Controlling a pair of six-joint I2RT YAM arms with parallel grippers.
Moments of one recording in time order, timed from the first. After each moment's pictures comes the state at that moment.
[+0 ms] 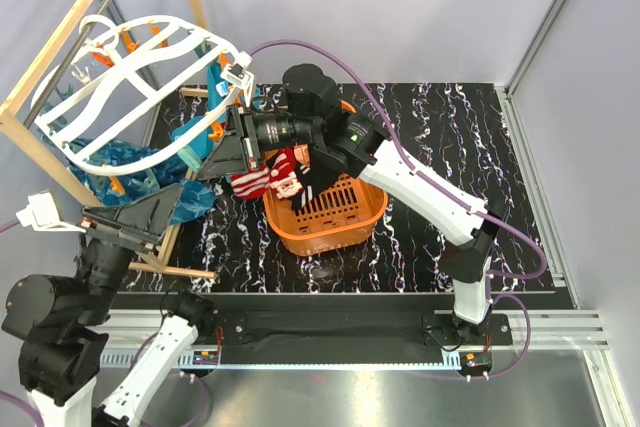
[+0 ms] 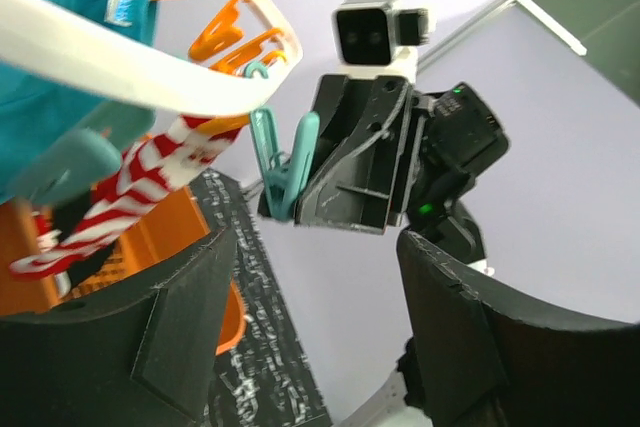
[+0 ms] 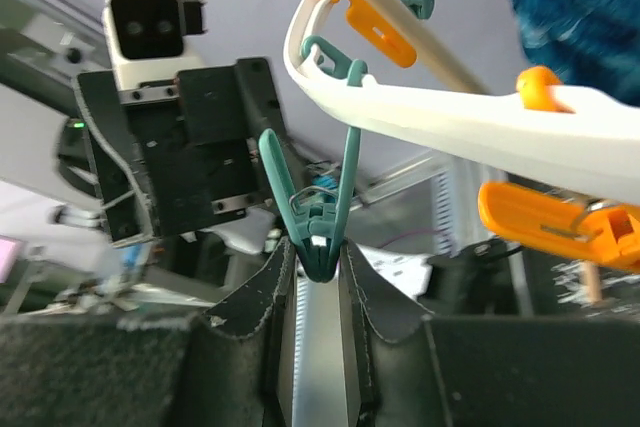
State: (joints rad) left arm -0.37 0.32 1.21 -0.64 -0.02 -0.95; right arm 1.01 1.91 2.22 -0.34 -0.73 0.75
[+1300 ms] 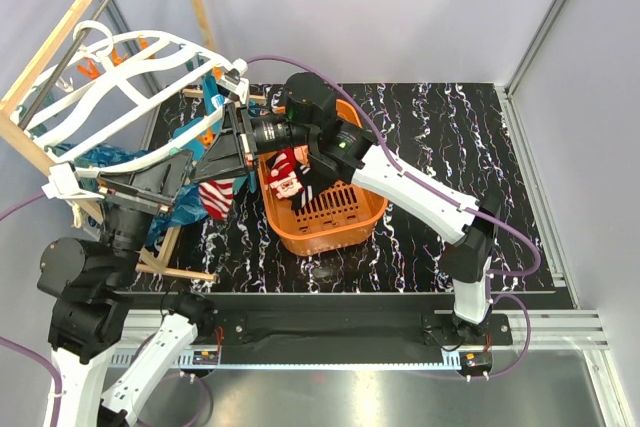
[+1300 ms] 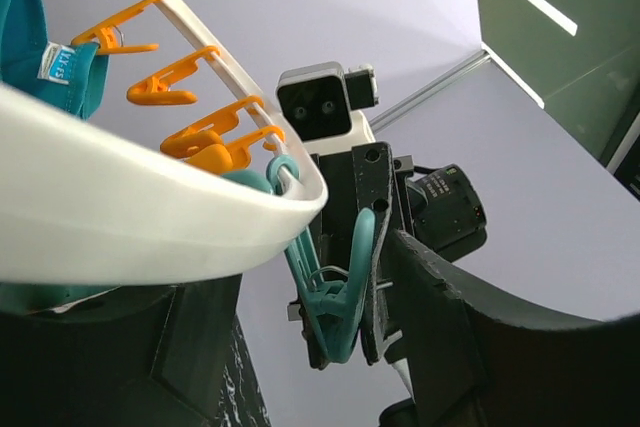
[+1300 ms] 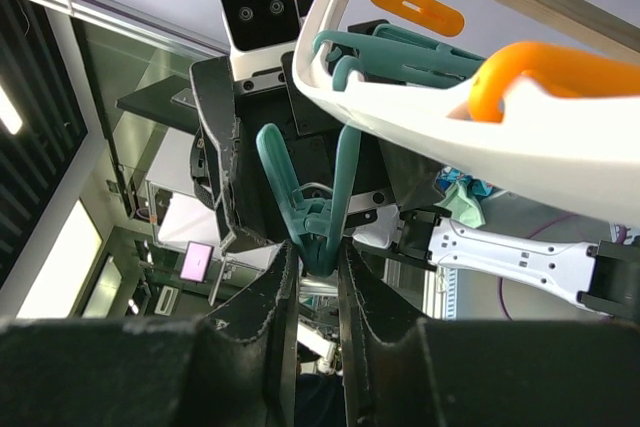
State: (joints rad) left arm -0.37 0.41 1.08 -0.37 -0.07 -1.06; right arm 1.01 1.91 2.08 -0.01 -0.86 1.27
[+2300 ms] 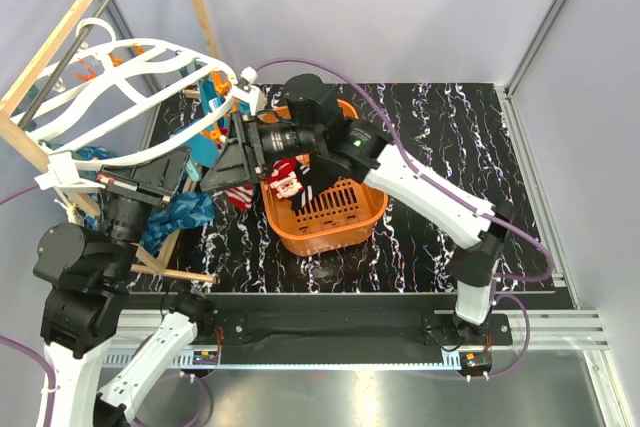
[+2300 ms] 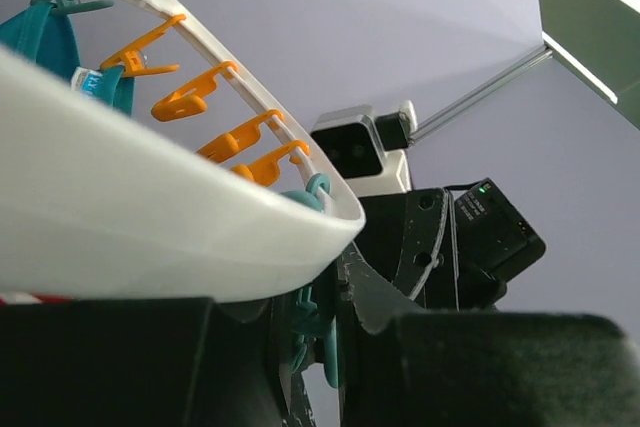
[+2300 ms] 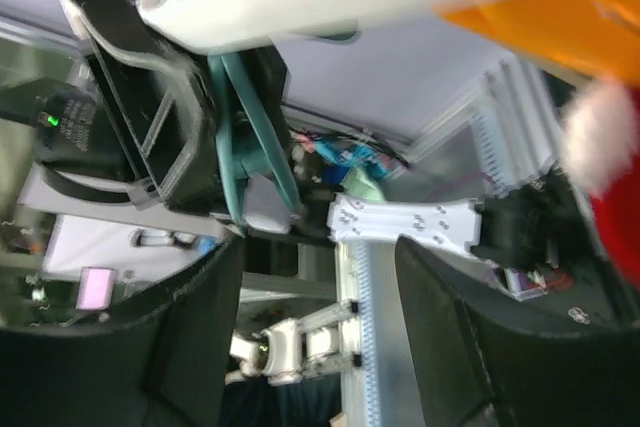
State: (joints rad) left arm -0.38 0.49 1.17 -0.46 -0.12 -0.97; right arm 1.01 1.88 2.11 -0.32 -0.77 1.01
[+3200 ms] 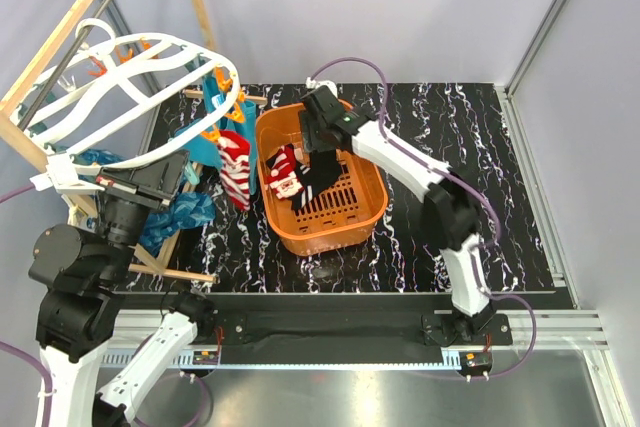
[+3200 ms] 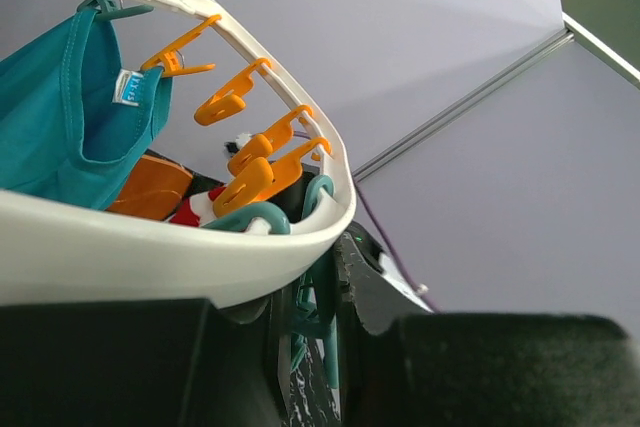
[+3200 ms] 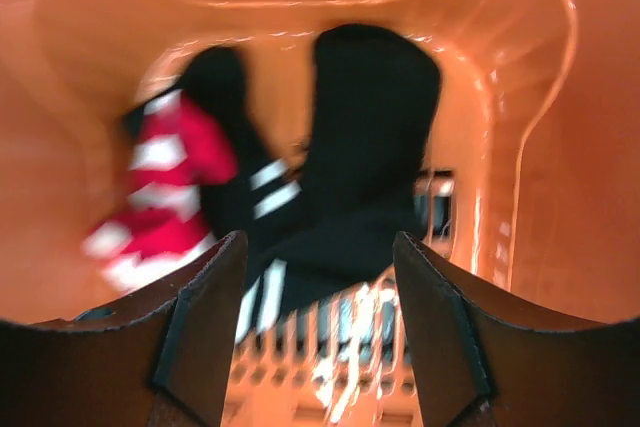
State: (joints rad) left arm -0.38 0.48 1.20 -0.51 -0.12 -0.91; right arm 0.72 2.06 1.93 -0.66 0.23 0.40
